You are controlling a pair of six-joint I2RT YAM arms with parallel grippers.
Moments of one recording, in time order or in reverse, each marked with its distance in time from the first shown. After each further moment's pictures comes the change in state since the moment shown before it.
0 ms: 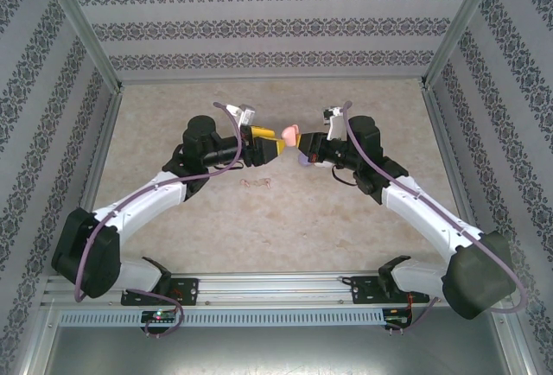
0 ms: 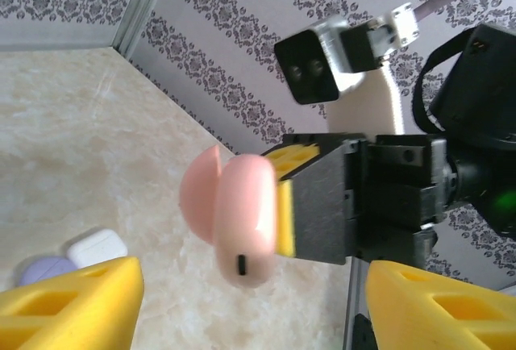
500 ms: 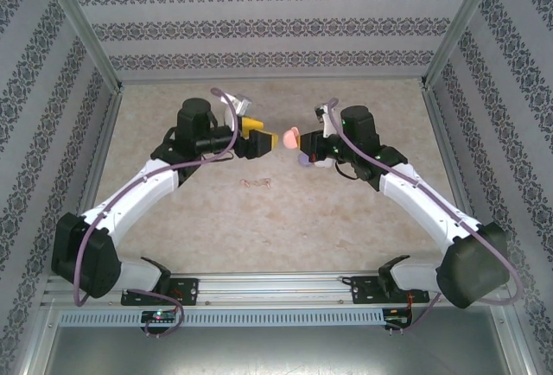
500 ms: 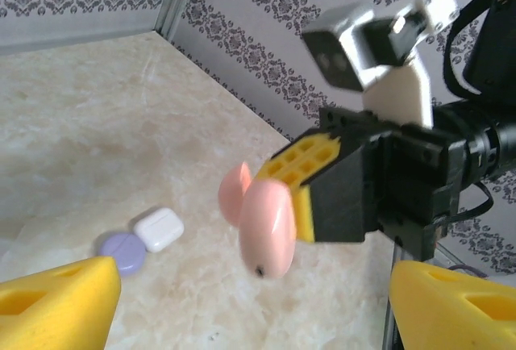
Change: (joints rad) left arm 0.067 0.019 0.206 -0.398 0.026 0.233; right arm -0.010 0.073 0.146 -0.269 0.028 -0.276
